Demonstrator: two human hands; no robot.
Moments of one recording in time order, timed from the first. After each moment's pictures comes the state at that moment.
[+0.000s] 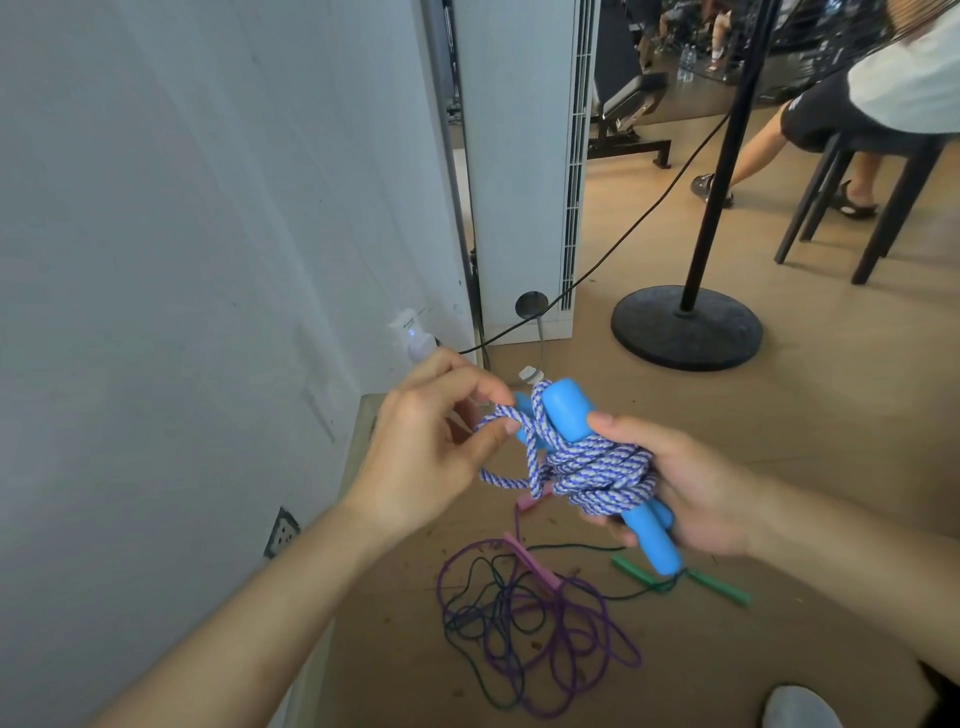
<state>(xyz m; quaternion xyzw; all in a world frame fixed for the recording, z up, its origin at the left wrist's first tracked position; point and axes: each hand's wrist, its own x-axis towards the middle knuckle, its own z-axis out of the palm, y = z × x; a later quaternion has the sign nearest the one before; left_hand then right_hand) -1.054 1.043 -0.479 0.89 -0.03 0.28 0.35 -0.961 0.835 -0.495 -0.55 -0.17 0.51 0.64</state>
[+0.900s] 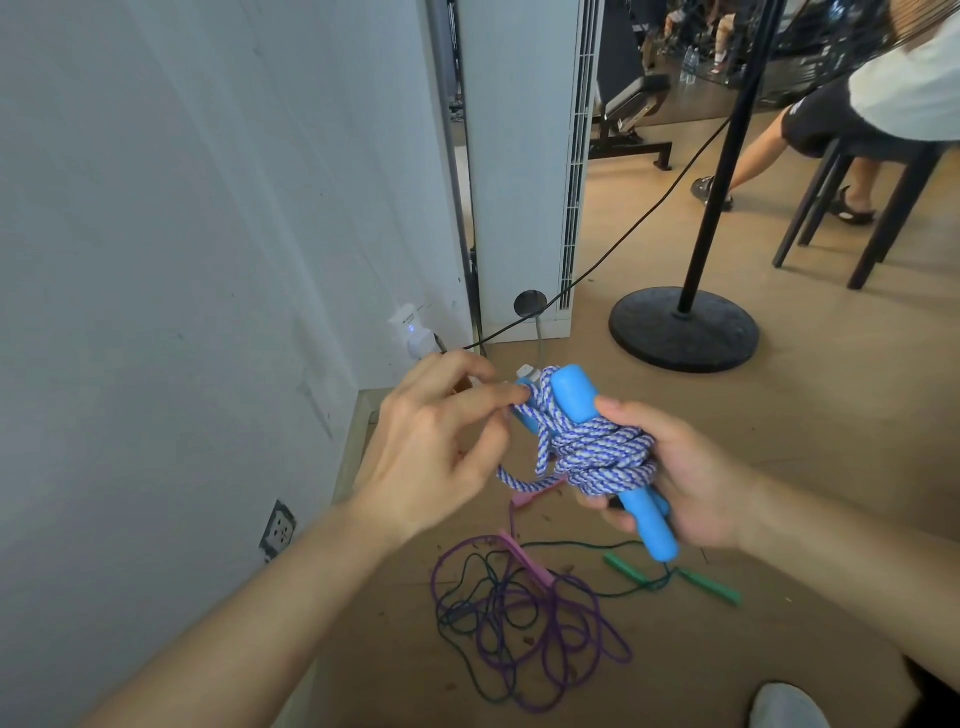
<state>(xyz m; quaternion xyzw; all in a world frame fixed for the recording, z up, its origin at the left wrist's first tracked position) -1.054 1.040 -0.486 0.91 -0.10 0.37 0.18 -0.956 0.834 -0.499 -0.52 -0.14 0.51 0.67</state>
